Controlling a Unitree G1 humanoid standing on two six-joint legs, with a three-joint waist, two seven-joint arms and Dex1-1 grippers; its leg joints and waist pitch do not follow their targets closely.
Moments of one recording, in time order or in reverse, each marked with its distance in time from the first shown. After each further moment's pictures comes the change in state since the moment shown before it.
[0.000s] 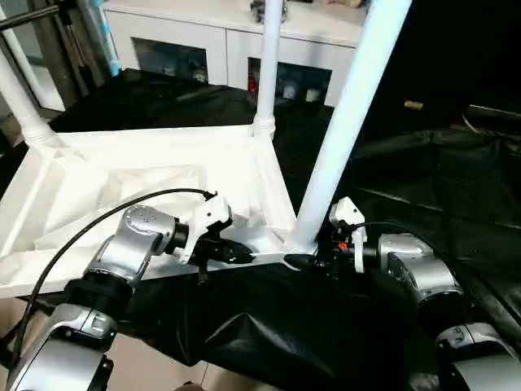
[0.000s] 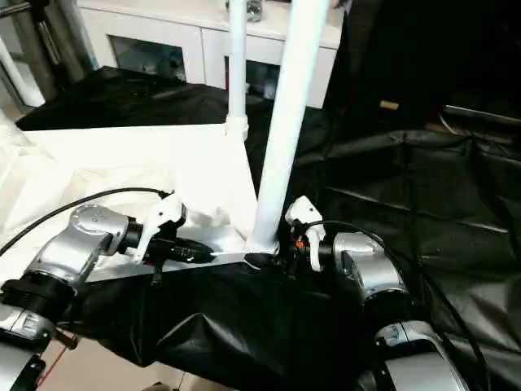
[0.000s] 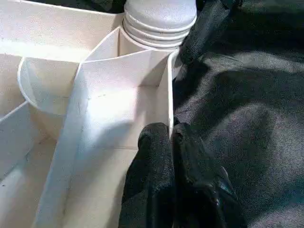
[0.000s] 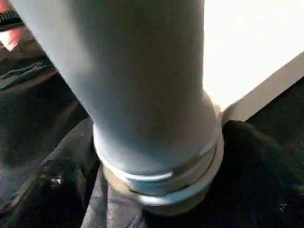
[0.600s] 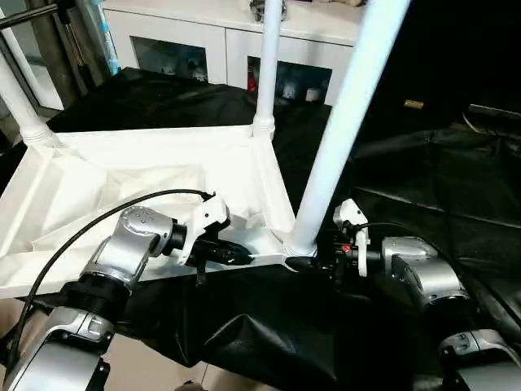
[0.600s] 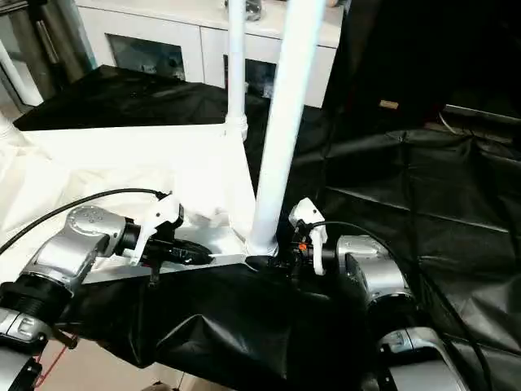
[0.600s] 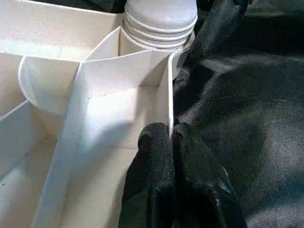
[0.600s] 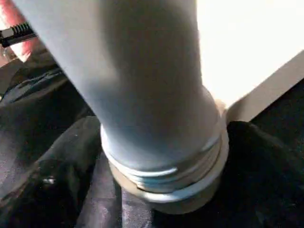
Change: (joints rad) left arm 0.009 0.007 0.001 -0.020 -0.008 0.014 -0.005; right arm 0.028 0.000 -0.011 -0.074 0.029 0.091 0.010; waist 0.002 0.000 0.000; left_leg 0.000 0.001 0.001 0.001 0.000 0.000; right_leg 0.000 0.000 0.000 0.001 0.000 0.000
